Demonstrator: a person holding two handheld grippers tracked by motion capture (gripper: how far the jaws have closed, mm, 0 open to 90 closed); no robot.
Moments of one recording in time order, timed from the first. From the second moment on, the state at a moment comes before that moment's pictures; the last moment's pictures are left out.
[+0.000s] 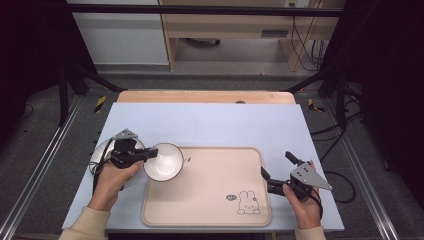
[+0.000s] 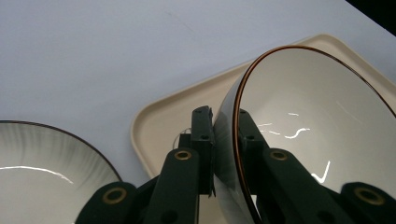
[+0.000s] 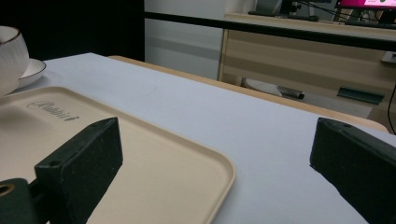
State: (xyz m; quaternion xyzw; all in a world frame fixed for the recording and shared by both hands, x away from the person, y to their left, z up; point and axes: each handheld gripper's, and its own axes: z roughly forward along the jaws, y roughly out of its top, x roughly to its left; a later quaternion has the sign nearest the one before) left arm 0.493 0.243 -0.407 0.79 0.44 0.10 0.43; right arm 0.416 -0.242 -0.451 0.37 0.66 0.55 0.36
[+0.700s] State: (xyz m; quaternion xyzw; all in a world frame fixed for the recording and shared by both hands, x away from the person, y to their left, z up) left arm 0.491 0.209 -0.421 0.81 0.41 0.07 0.42; right arm 0.414 -0.245 -0.450 0.37 0.66 0.55 0.36
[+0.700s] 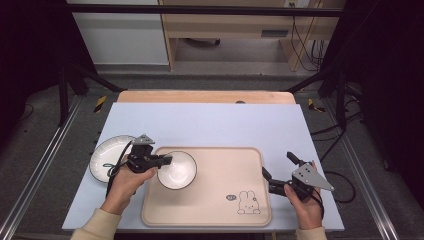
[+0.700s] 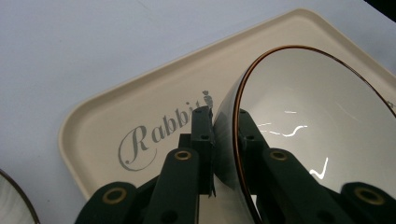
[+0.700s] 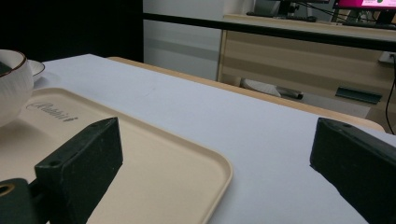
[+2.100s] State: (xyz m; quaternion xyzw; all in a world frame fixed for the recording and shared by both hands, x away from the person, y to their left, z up) left arm 0.486 0.174 -0.444 0.83 0.39 0.02 0.39; right arm 0.414 -0.247 -0.449 0.37 0.66 0.55 0.36
